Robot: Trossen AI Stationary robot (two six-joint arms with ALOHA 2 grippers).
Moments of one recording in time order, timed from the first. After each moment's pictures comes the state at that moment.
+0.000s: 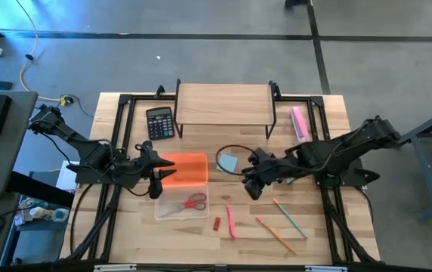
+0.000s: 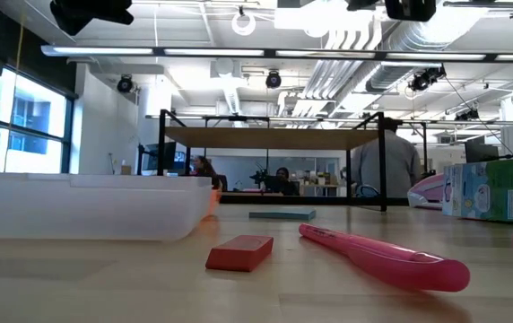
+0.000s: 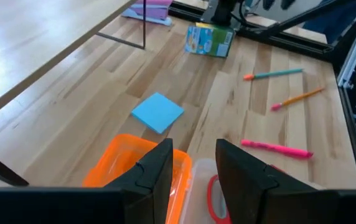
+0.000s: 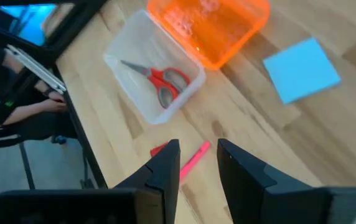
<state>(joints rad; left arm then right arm) -0.44 0.97 0.83 -0.56 -0.69 -0.63 0.35 1.42 1.31 -0.75 0.20 1.00</state>
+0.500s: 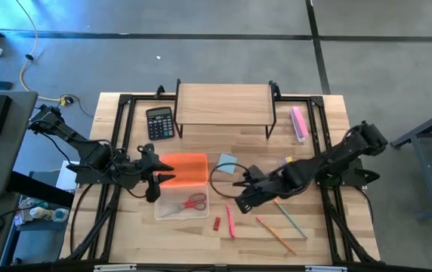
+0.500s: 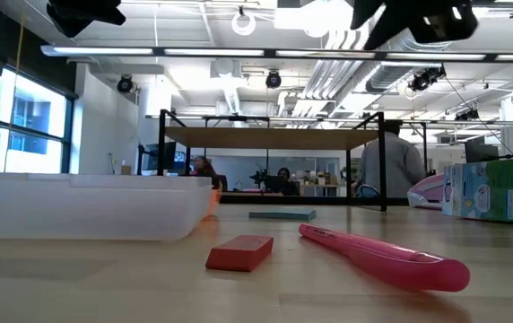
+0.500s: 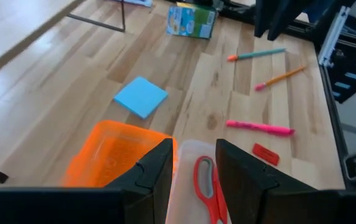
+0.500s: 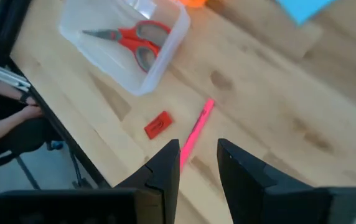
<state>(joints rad) -0.44 0.97 0.83 -0.58 -0.59 -0.62 0.44 1.59 1.31 -0.74 0.20 1.33</state>
